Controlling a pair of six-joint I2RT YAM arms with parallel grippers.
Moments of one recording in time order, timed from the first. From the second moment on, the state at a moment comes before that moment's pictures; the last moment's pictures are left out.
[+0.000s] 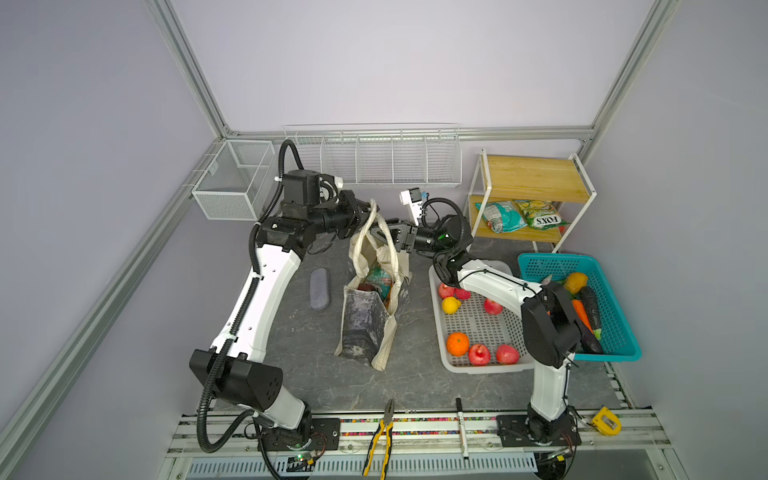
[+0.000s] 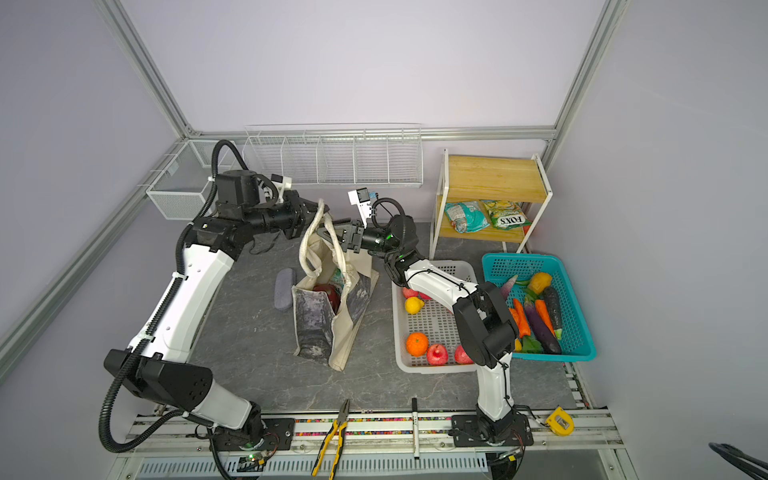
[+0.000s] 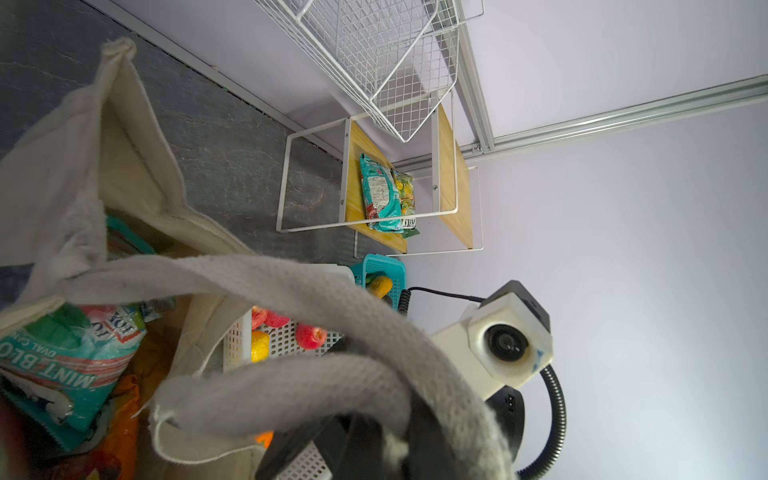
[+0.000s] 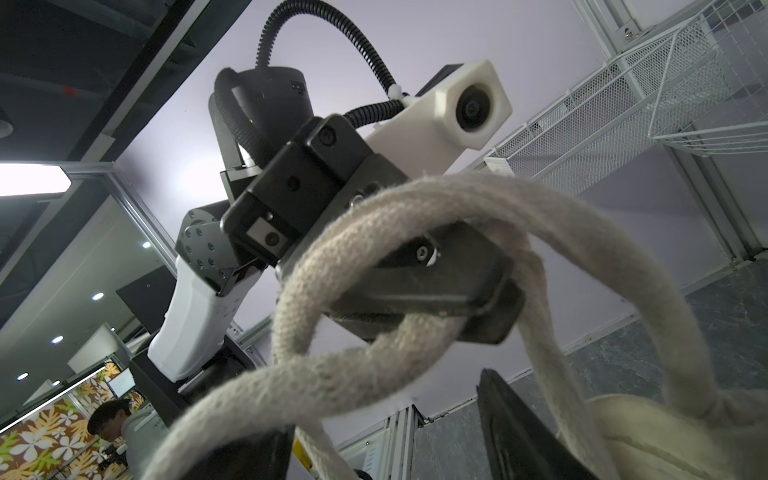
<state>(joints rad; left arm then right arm) -0.29 1.56 1.81 -0.67 0.65 -0.97 0.65 1.95 1.51 0.94 -0.88 1.07</state>
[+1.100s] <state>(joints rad) -0.33 1.50 1.78 -0.71 0.38 -0.79 0.67 1.98 1.66 0.71 -0.83 1.09</state>
